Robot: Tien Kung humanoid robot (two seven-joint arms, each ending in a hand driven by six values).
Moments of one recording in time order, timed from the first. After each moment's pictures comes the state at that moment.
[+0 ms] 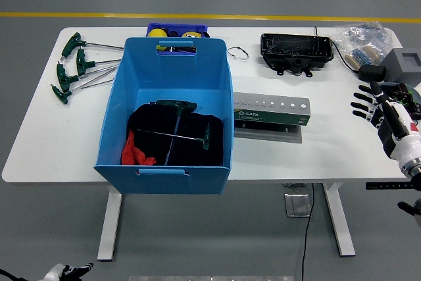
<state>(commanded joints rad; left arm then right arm) -0.21 0.11 -0.34 -0.21 0.66 0.15 -0.01 0.05 -0.20 1.47 1.40 -1.10 -0.04 -0.04</state>
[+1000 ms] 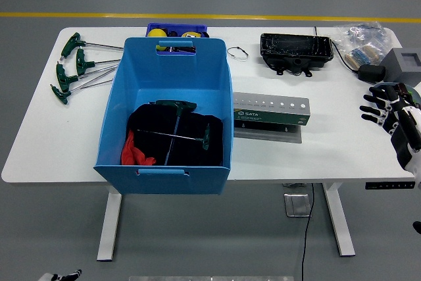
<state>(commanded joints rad) -0.18 0.11 -0.31 -0.18 0.55 0.18 -0.04 -0.14 -0.29 1.45 1.75 -1.05 -0.17 -0.09</state>
